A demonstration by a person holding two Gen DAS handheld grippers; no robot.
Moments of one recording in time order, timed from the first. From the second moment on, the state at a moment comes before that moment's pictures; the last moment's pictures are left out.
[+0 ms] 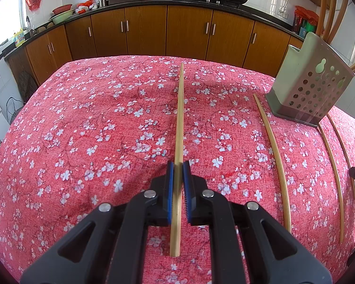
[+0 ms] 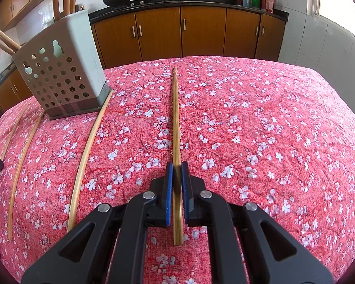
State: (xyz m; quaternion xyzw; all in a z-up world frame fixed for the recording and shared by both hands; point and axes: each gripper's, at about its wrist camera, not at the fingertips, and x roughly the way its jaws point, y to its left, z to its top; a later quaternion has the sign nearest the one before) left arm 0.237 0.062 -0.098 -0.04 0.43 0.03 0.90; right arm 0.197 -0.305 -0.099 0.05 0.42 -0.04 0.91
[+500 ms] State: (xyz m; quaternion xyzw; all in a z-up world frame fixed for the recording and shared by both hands) left arm 0.230 0.058 -0.098 -0.03 0.44 0.02 0.90; right arm 0.197 -0.306 -0.098 0.05 0.41 -0.04 0.91
